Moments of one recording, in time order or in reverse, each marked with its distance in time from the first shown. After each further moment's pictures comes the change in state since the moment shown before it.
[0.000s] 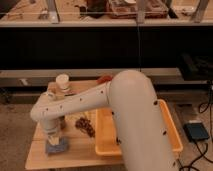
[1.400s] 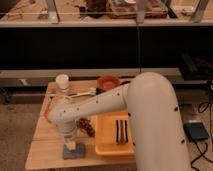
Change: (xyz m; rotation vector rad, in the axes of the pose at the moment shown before) arm 0.098 0.017 0.010 -0.066 0.091 0.161
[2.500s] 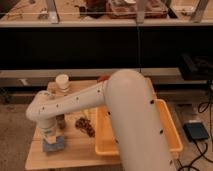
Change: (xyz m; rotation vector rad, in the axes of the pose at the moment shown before) arm -0.115 -0.016 -0.030 0.098 -0.089 -0.179
